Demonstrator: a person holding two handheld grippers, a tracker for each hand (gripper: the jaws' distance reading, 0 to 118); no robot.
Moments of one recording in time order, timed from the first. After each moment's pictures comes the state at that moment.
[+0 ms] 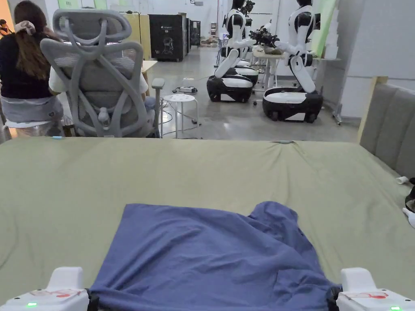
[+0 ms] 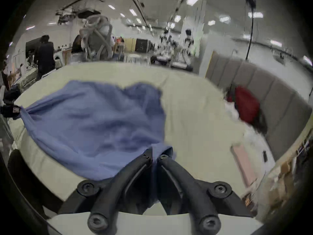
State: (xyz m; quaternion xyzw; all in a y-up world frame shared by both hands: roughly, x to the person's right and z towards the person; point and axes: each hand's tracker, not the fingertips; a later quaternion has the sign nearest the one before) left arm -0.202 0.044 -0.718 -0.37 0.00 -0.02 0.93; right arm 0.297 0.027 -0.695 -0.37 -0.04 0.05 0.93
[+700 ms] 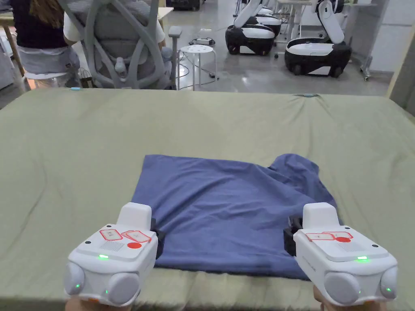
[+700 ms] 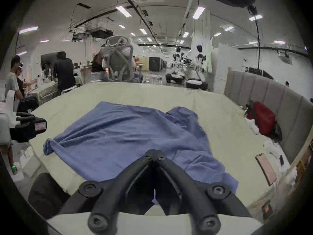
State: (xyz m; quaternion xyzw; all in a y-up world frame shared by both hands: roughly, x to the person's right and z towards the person) left arm -0.137 0.083 -0.684 -0.27 -0.07 -0.05 0.96; right arm 0.178 0.078 -0.678 -0.26 0.06 0.03 0.96
